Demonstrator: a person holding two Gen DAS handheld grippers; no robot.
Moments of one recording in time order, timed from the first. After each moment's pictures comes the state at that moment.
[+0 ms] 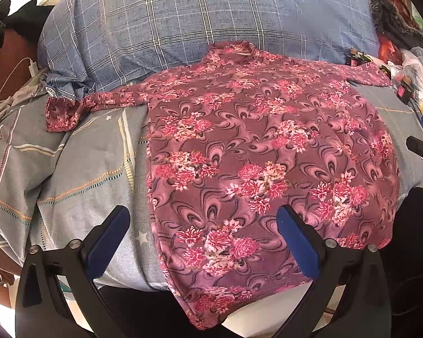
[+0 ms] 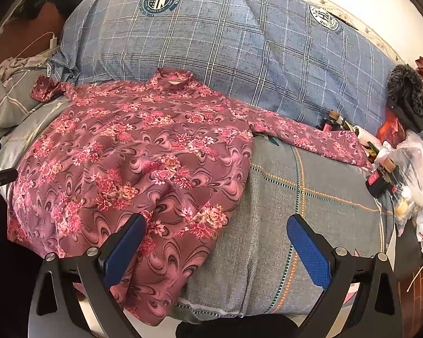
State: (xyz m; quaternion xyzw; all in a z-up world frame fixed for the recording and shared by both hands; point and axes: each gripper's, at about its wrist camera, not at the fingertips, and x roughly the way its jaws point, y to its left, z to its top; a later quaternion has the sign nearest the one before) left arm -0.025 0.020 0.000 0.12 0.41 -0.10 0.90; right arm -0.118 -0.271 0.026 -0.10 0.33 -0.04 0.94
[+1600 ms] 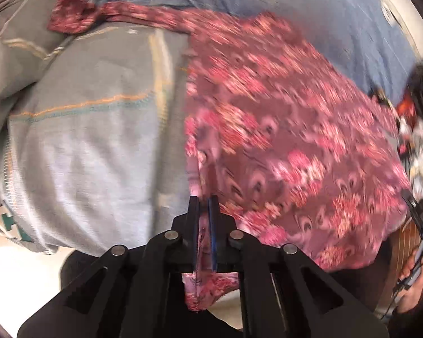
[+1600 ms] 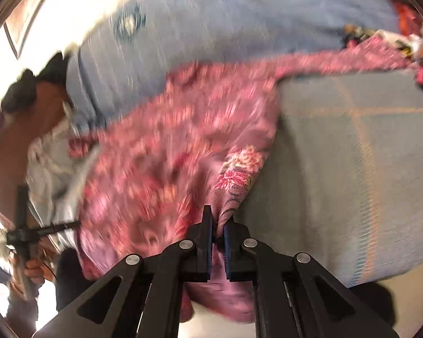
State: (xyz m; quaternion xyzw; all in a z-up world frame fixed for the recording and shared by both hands) left arm 0.019 0.093 -0.036 -0.08 0.54 -0.09 0.83; right arm -0.130 -0.342 0.010 0.17 0.33 0.07 0.92
